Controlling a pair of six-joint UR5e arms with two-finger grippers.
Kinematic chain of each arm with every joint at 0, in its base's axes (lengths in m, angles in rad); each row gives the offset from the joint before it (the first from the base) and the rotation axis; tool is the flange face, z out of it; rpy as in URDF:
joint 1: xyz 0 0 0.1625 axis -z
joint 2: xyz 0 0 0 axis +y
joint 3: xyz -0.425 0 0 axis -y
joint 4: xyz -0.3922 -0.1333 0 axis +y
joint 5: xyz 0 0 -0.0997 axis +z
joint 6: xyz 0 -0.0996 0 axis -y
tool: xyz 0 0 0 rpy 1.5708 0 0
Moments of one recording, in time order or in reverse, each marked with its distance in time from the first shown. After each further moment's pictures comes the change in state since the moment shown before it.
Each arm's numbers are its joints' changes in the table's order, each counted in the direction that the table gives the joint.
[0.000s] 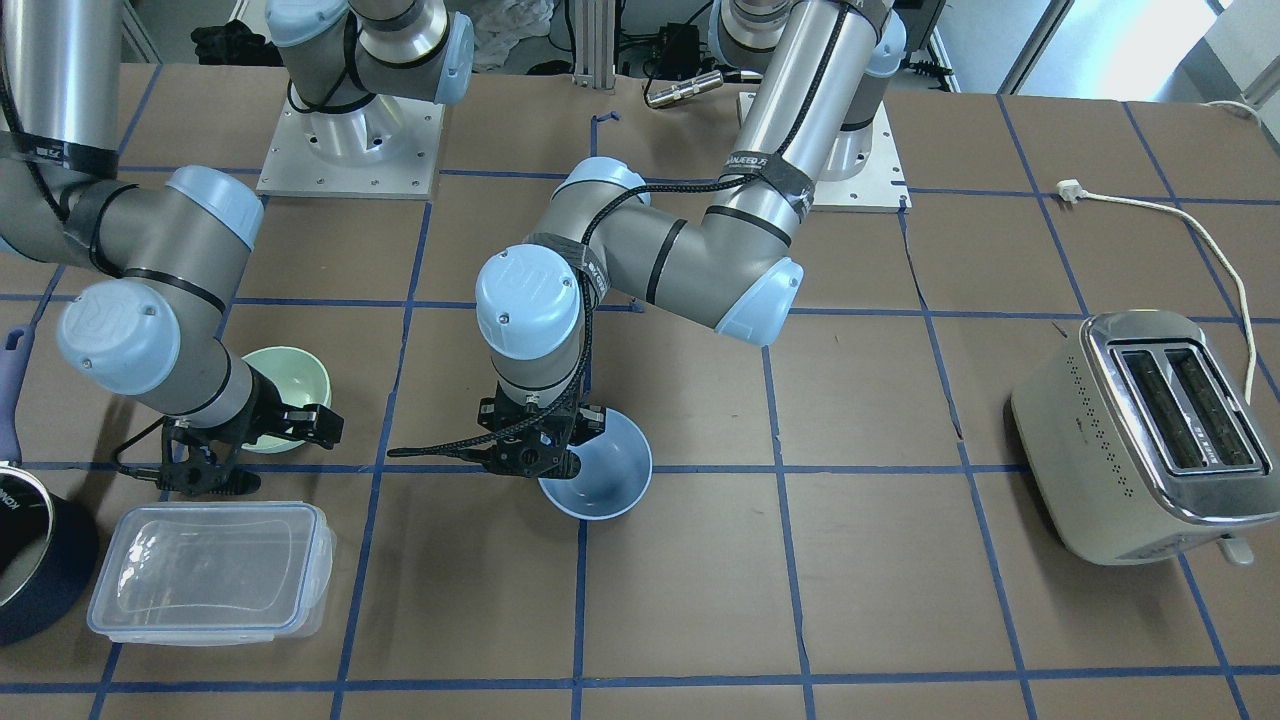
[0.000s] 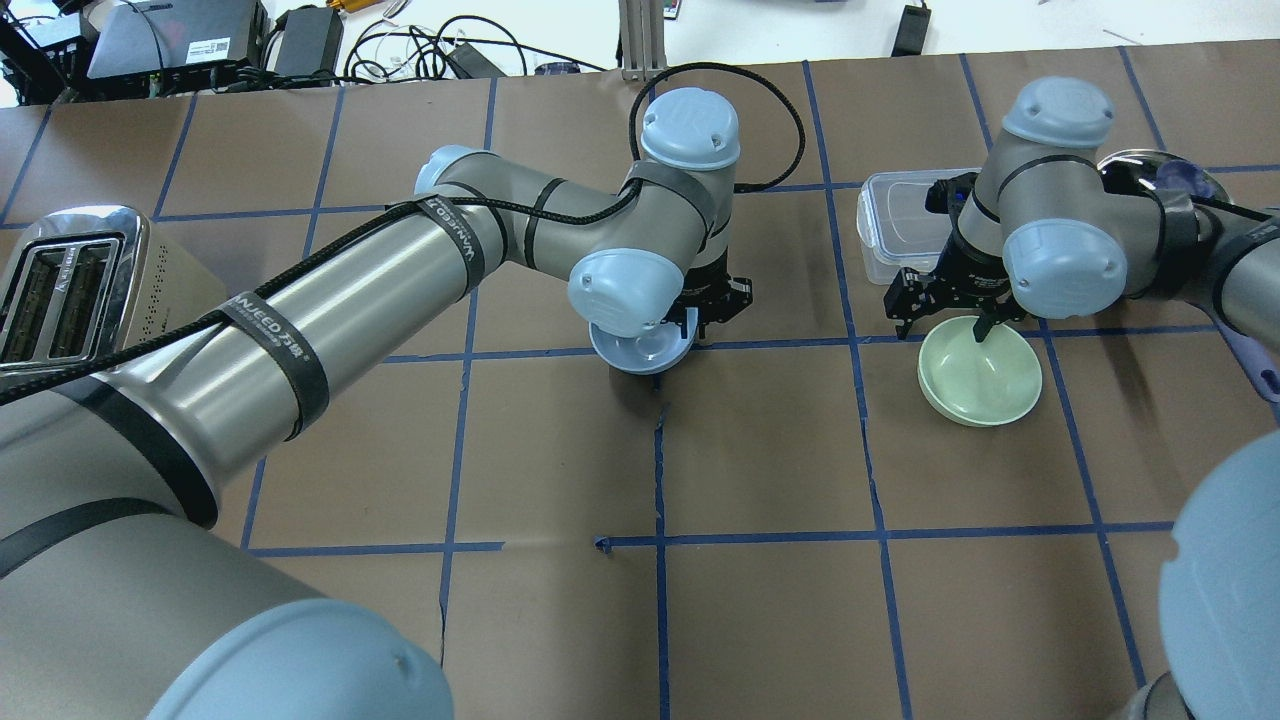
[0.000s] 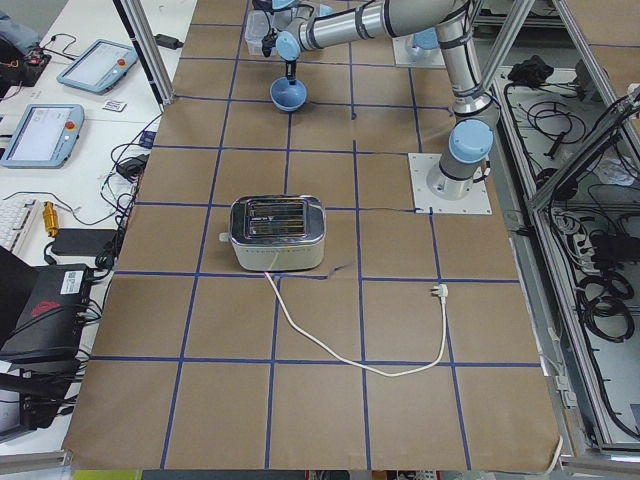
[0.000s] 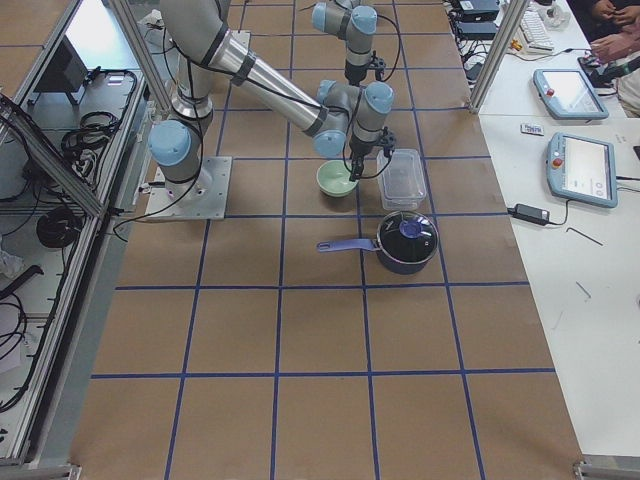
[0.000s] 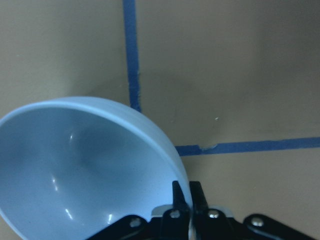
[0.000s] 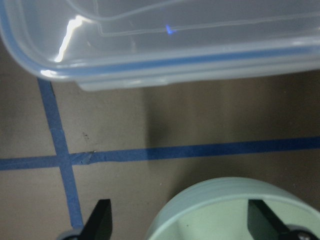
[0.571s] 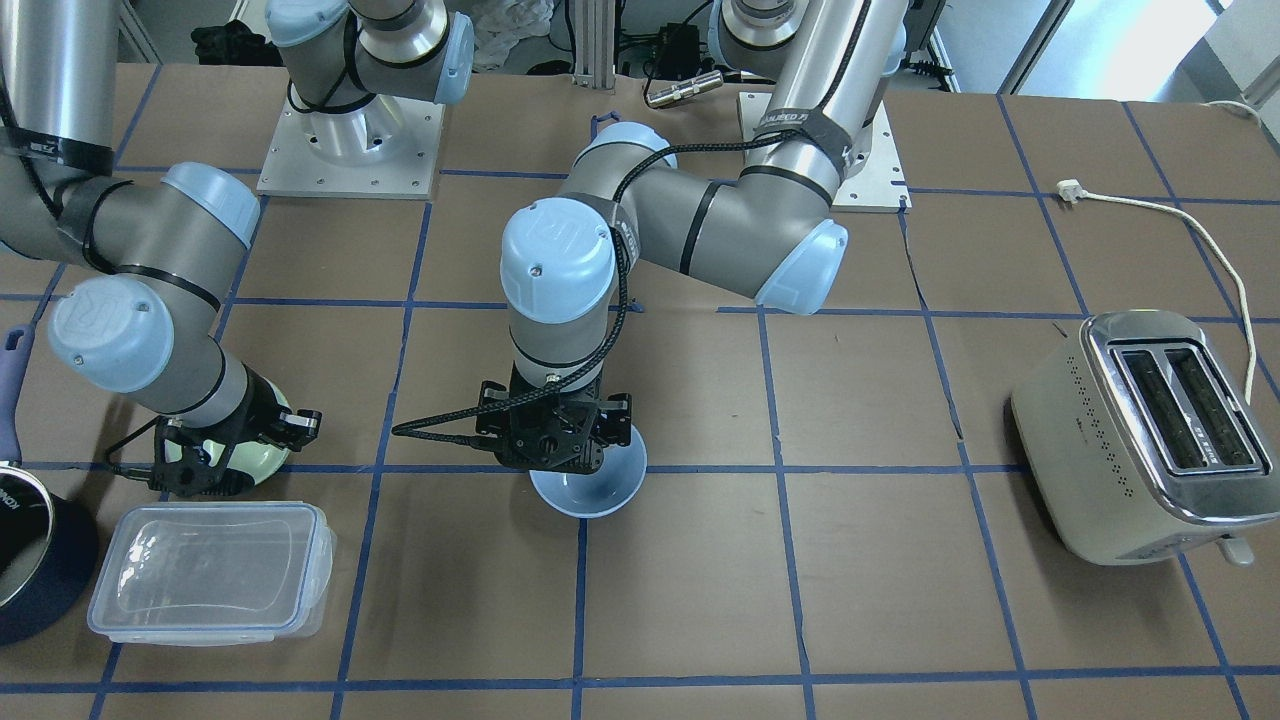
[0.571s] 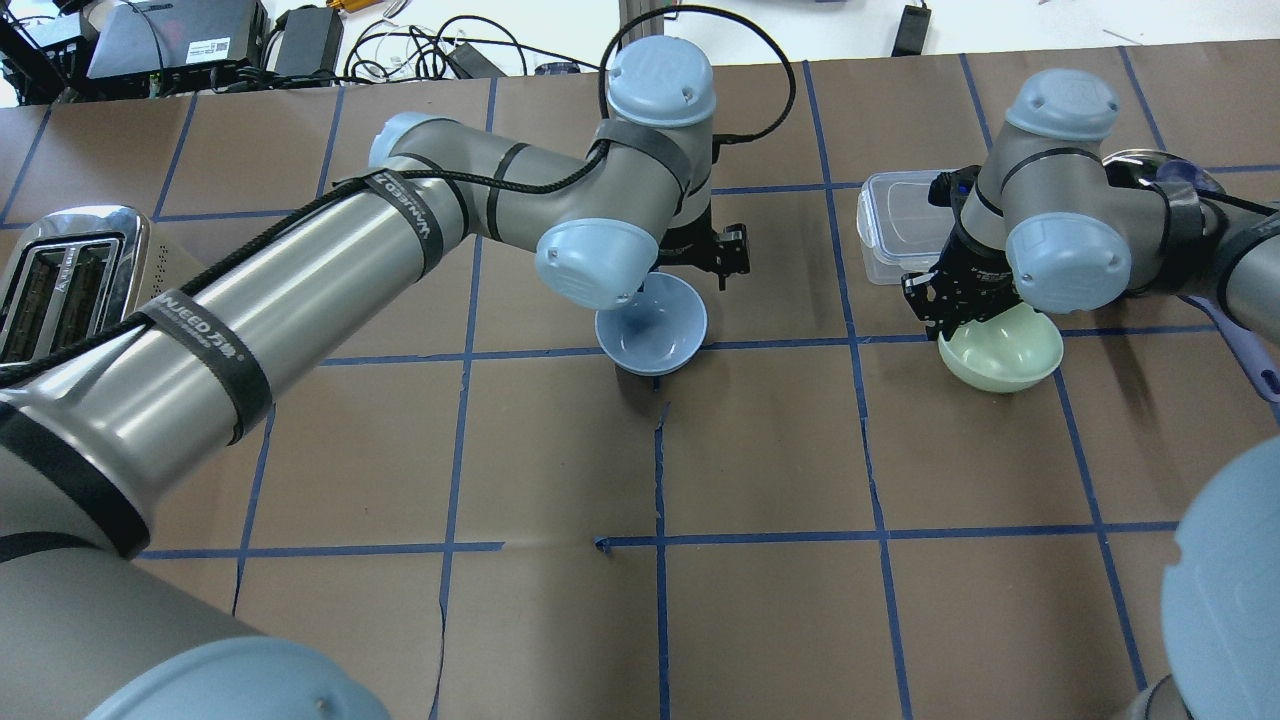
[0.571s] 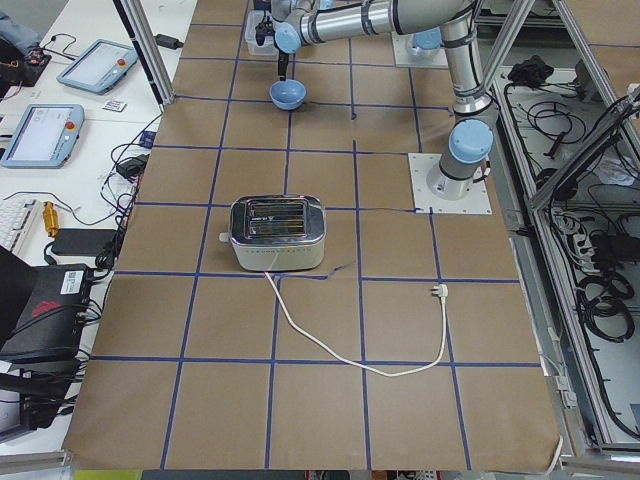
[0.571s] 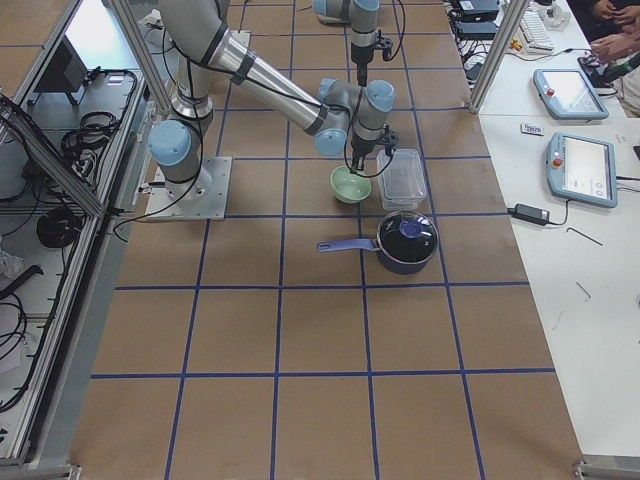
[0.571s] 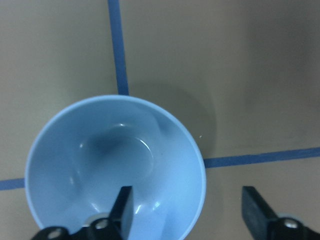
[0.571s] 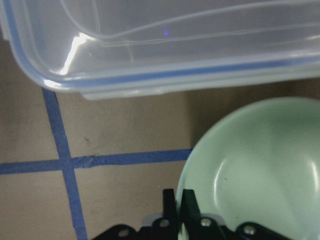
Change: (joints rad) left arm -0.063 -0.091 0.031 0.024 -0.005 0.059; right arm 0.001 0.008 -0.012 -0.007 0.003 0.002
